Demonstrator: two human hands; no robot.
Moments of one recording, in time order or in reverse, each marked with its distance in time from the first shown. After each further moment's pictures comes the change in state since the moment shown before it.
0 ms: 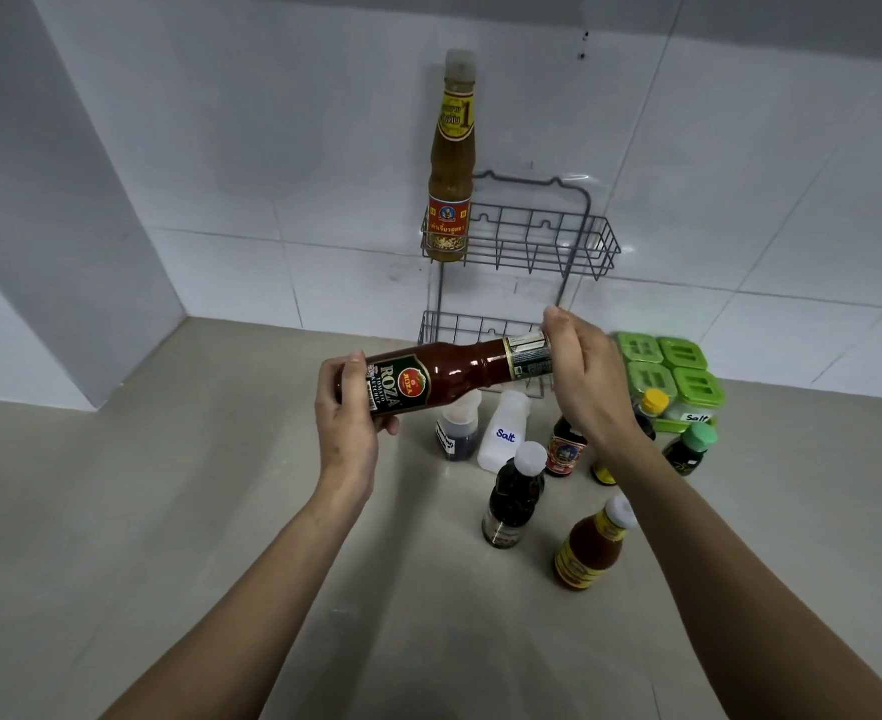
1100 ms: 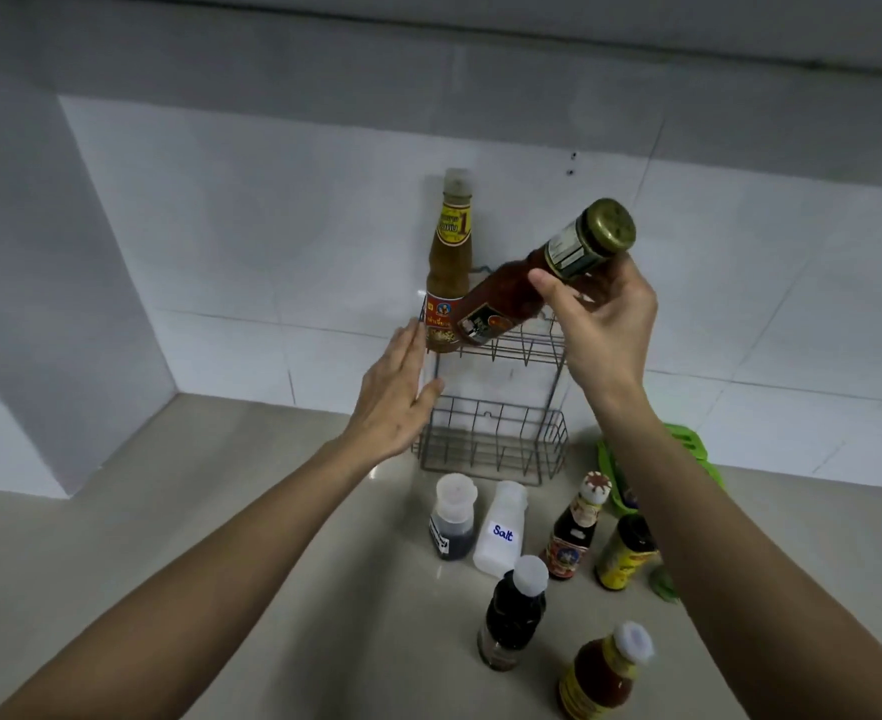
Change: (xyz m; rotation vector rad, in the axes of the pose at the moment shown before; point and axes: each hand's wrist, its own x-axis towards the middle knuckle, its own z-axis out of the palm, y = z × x) left_hand 0.114 0.023 0.063 1.162 -0.495 0.523; right_hand 0.114 -0.056 -0.016 0.451 0.312 -0.130
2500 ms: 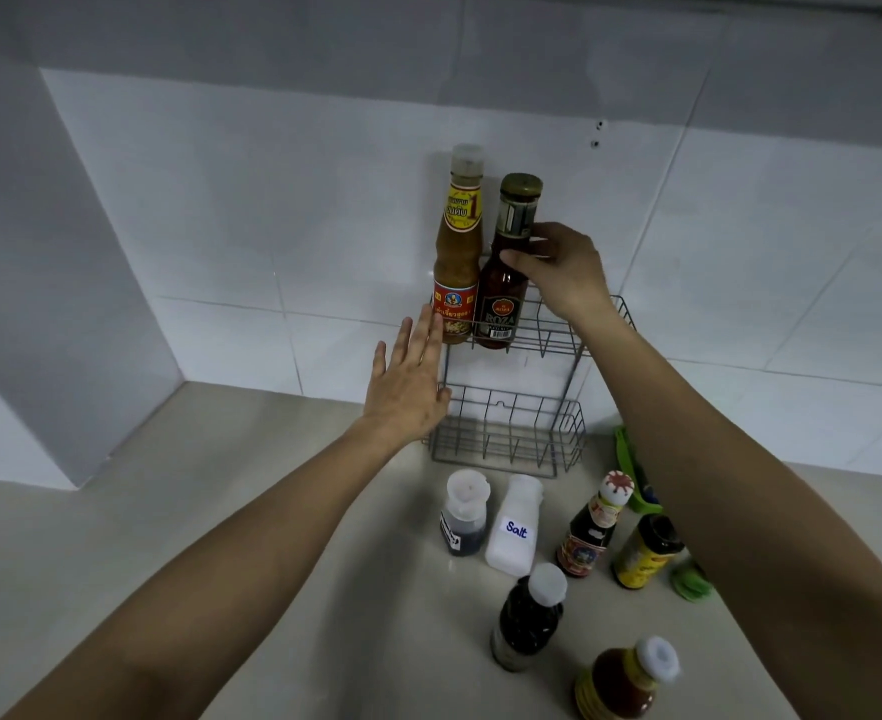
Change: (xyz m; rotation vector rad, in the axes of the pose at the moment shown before) left_hand 0.040 -0.026 0.033 0.357 -0.082 -0.050; right_hand 0.082 0.070 0.044 -0.392 -0.381 0.179
